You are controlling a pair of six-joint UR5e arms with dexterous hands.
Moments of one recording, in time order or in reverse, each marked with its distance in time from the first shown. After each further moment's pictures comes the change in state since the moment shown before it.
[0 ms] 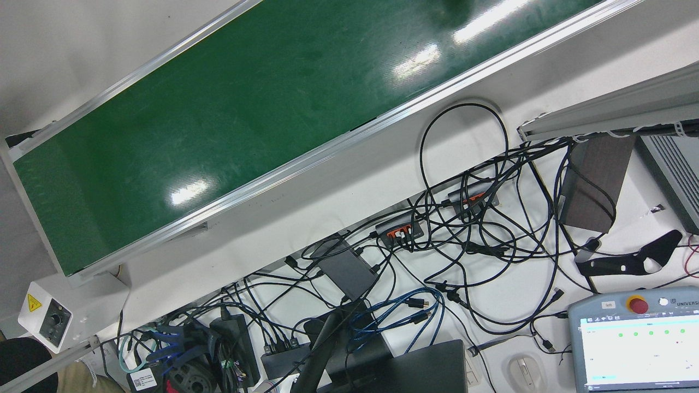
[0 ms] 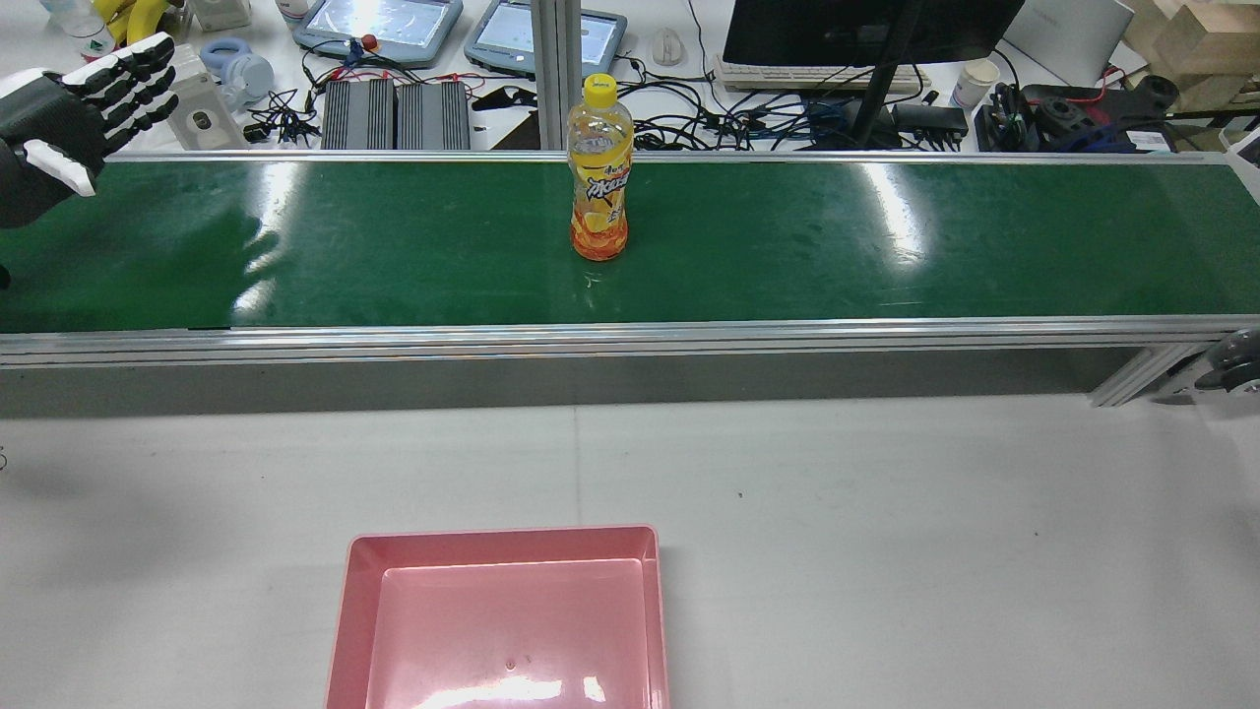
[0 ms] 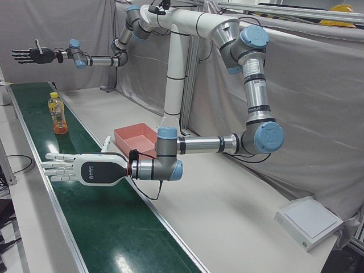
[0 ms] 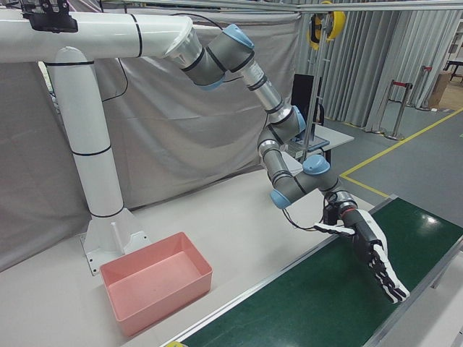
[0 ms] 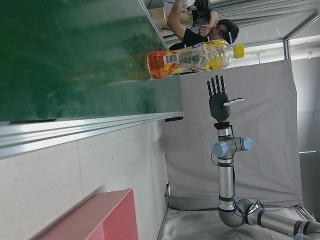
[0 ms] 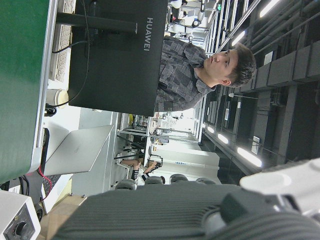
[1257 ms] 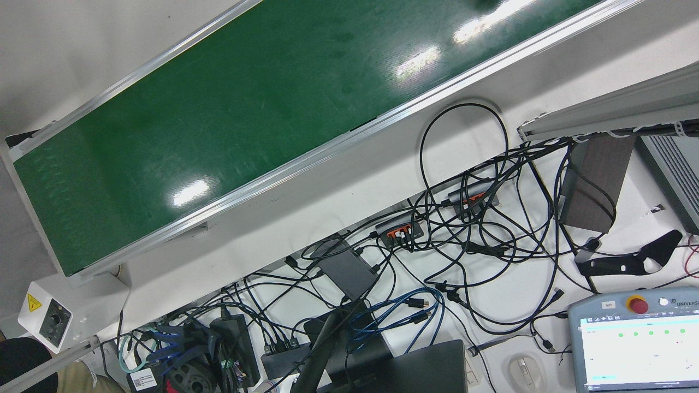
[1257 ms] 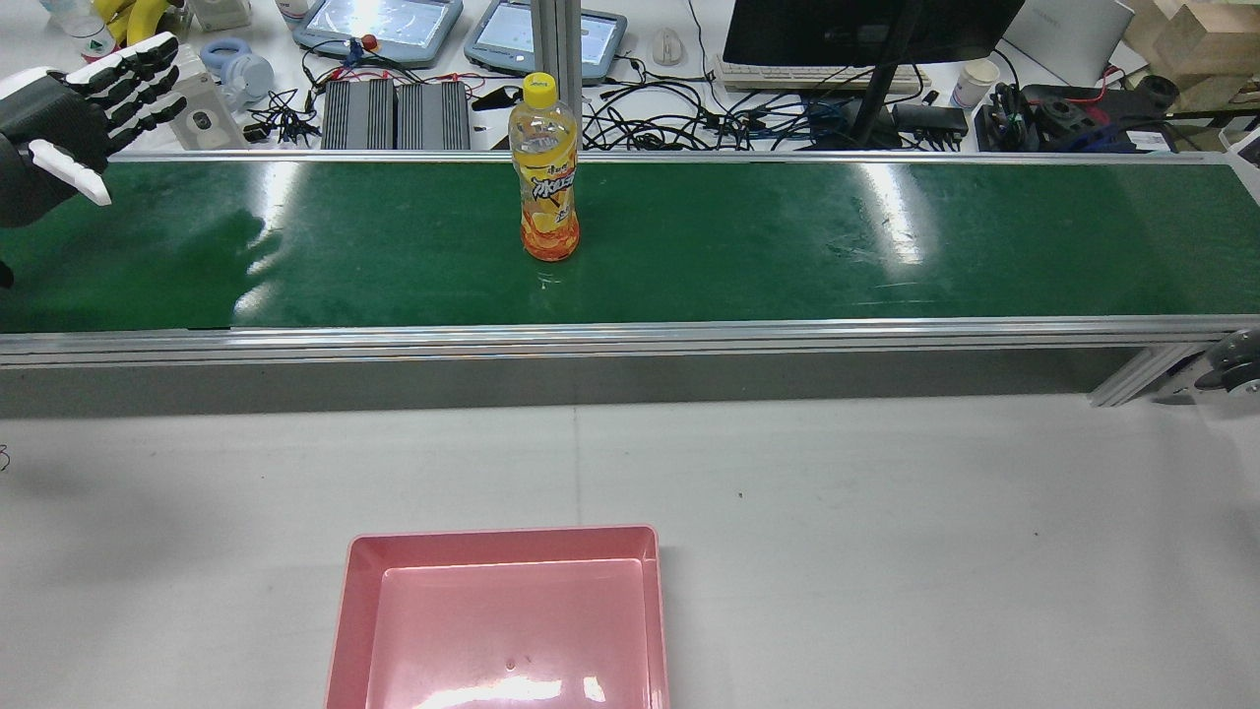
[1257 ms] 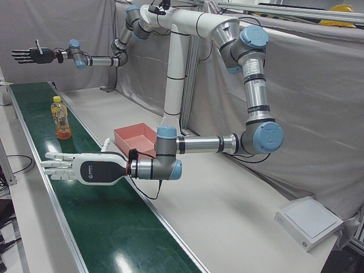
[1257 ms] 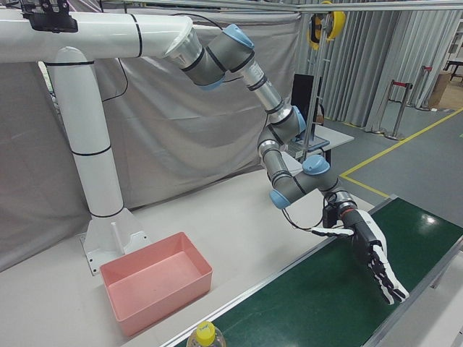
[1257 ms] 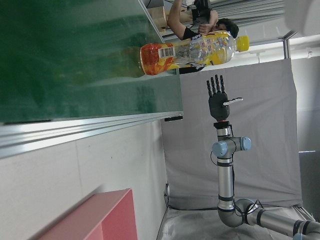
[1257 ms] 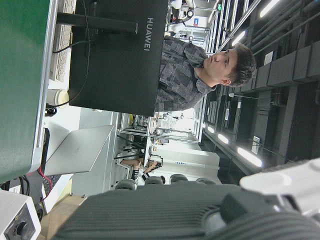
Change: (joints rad) left arm 0.002 -0.004 -0.001 0.004 0.000 -0.001; right arm 0.000 0.000 0.000 0.000 0.000 0.000
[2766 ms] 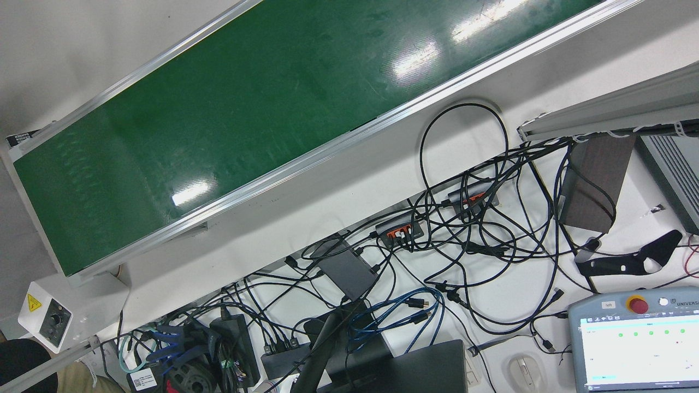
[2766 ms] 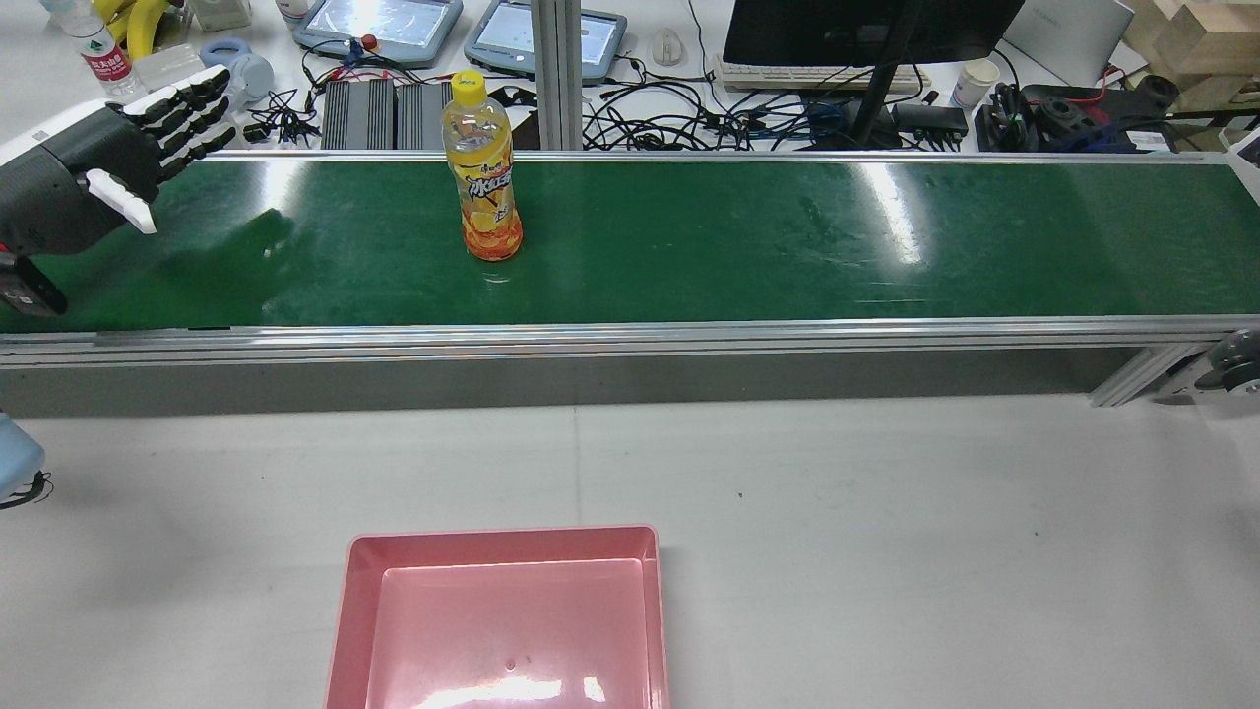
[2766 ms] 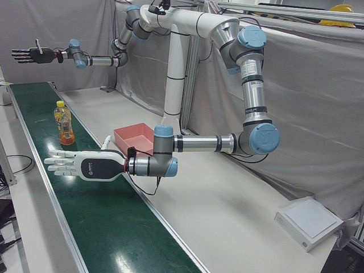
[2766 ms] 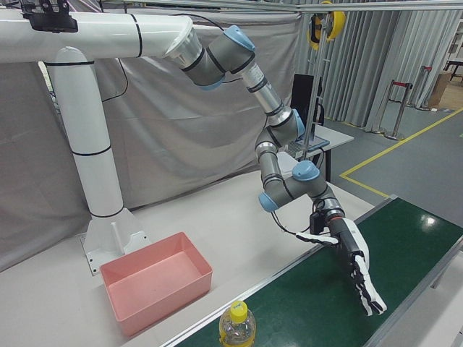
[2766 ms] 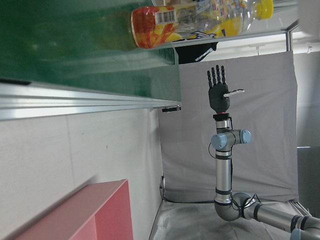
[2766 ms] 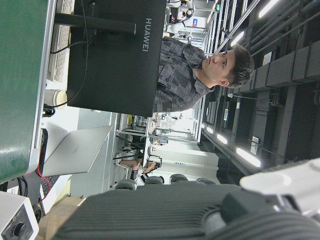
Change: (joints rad) left arm 0.078 -0.004 -0.031 0.030 -0.040 0.001; right arm 0.001 0.000 0.004 0.000 0.000 0.000
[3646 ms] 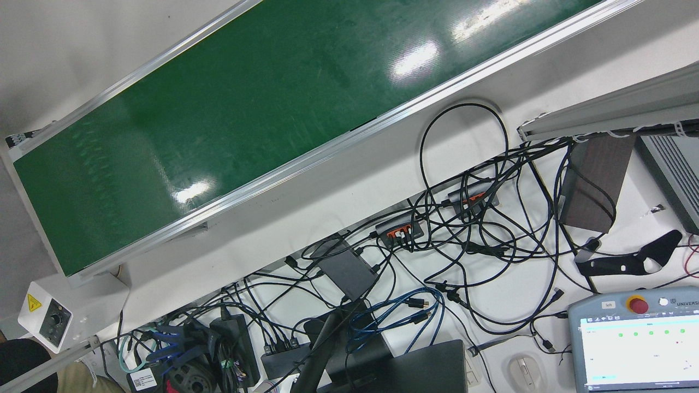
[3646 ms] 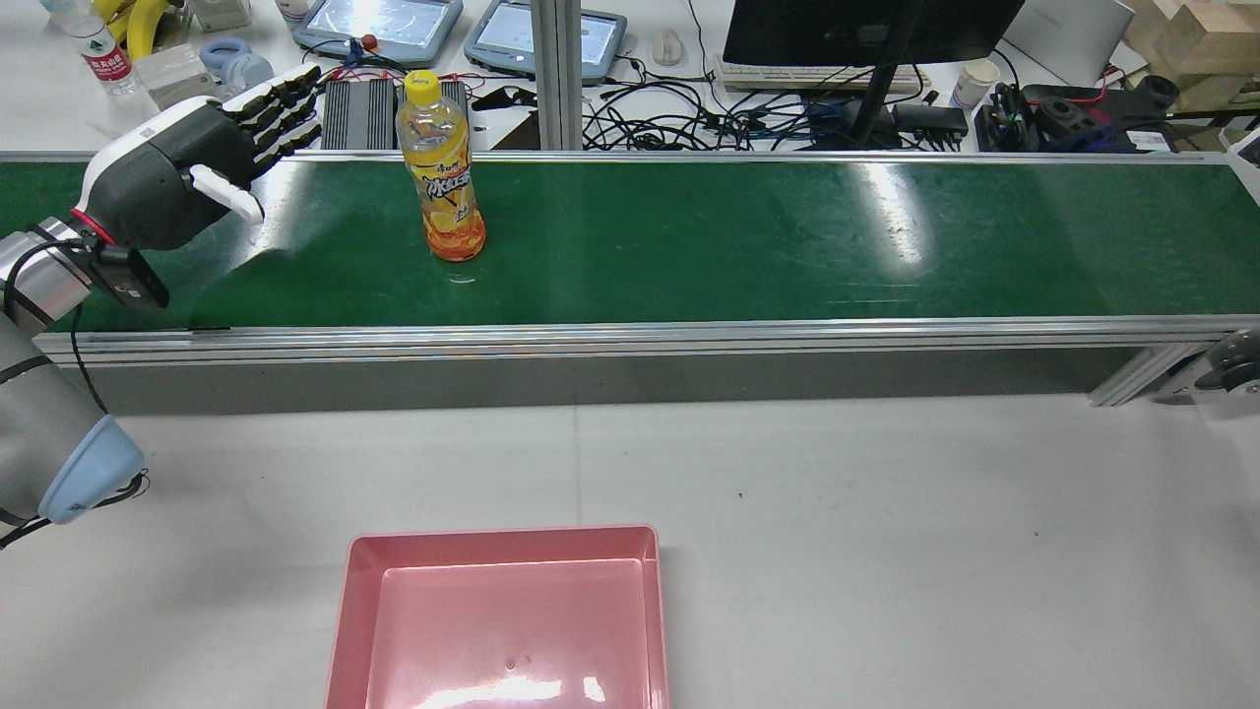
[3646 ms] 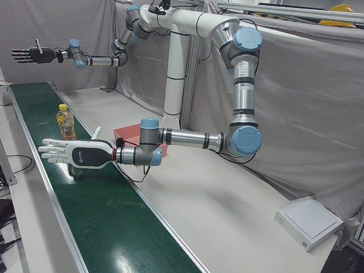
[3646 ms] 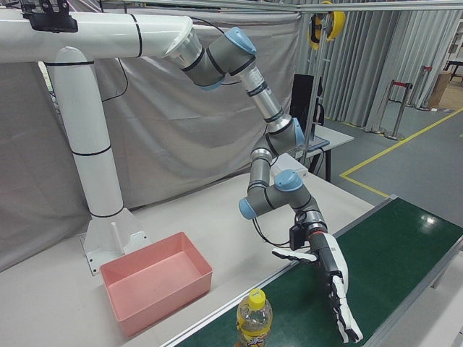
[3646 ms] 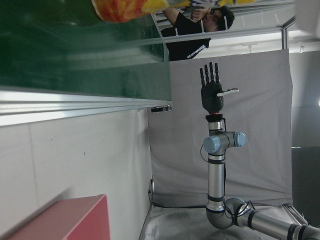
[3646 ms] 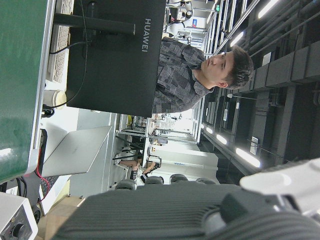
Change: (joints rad) left arm 0.100 -0.116 -0.004 0.101 -0.093 0.007; right arm 0.000 0.000 0.002 0.000 0.000 0.000
